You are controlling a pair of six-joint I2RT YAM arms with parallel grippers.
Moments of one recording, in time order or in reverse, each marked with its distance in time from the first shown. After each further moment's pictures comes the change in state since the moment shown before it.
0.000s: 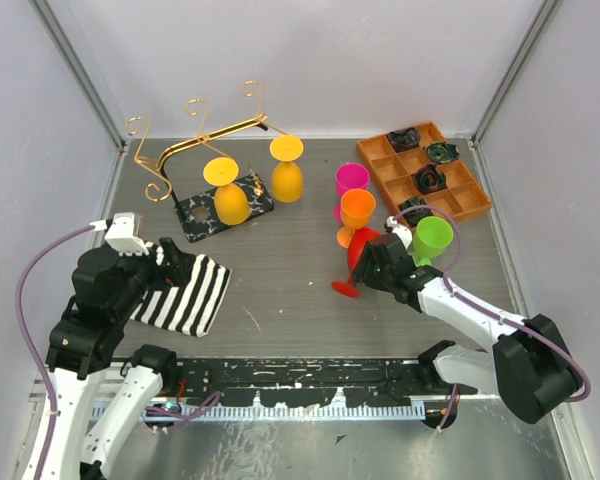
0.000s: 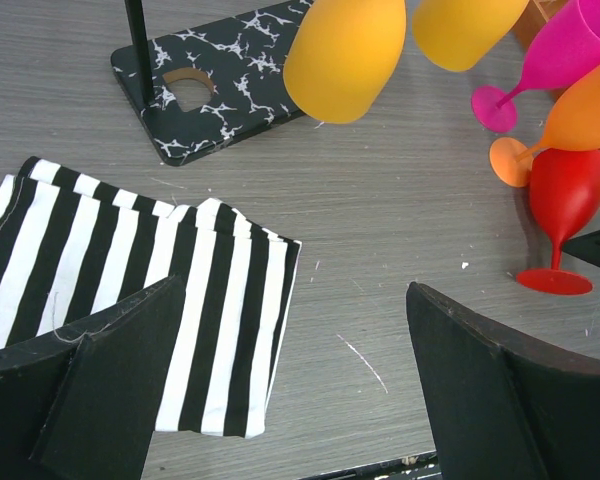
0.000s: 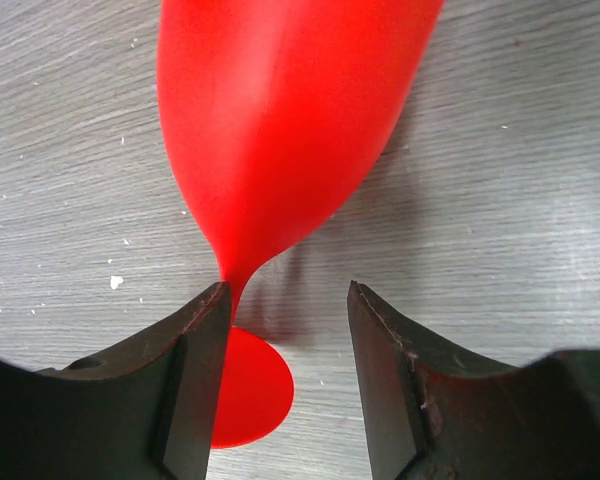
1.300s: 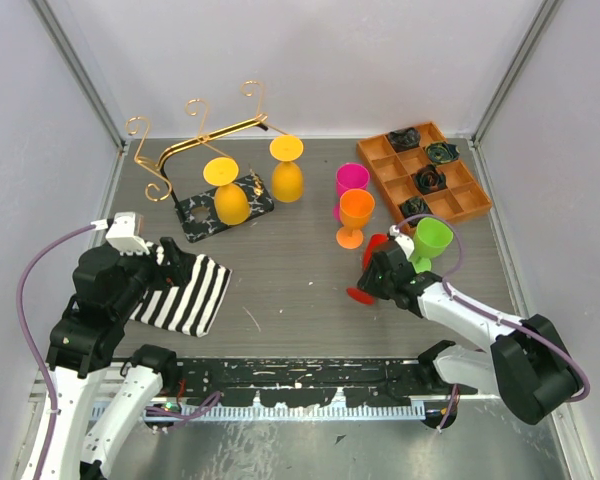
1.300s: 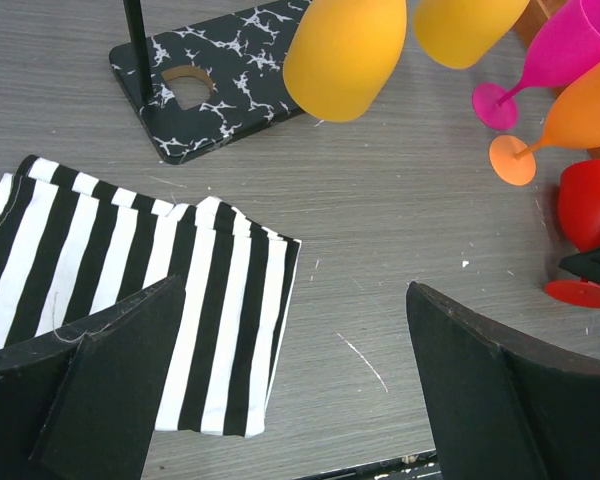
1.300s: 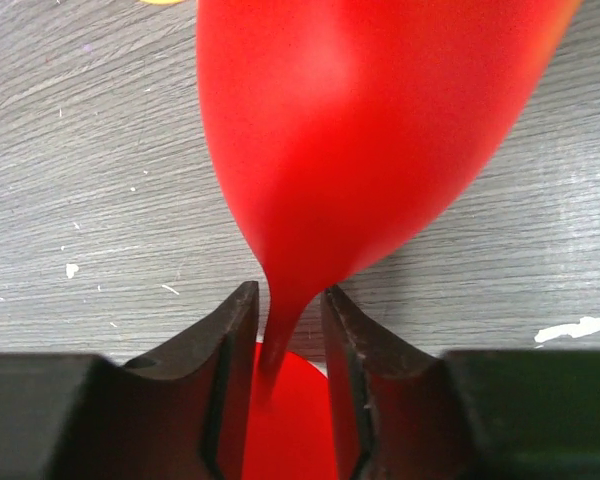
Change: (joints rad) left arm 0.000 0.006 0.000 0.000 0.002 0.000; right arm 0.001 0.003 -0.059 0.016 -0.009 0.051
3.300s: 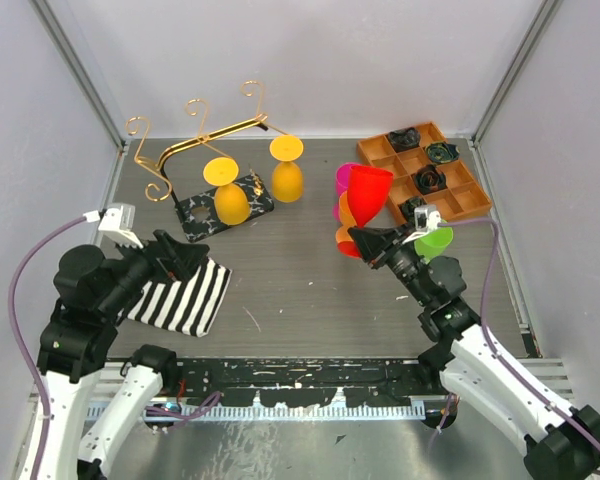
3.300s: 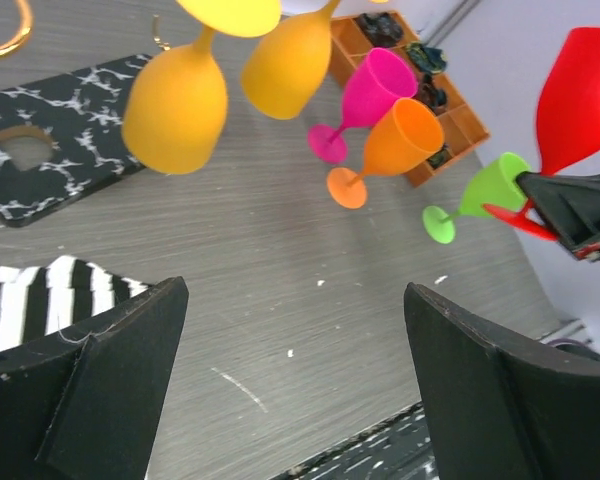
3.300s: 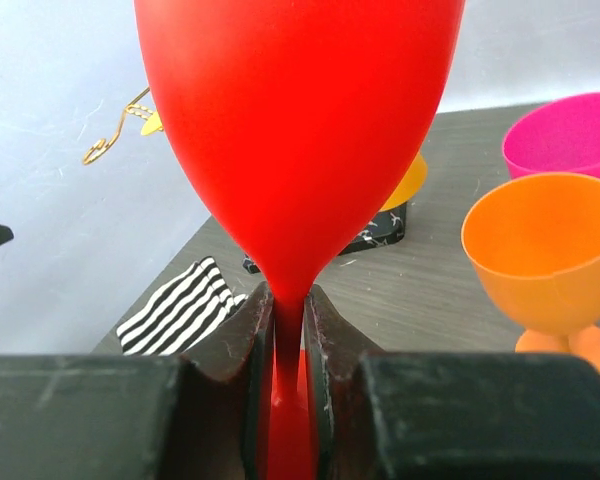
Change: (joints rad) left arm 0.000 -0.006 0.080 0.090 0.227 -0.133; right arm 0.000 -0.529 -0.068 0.579 -0.242 -0.235
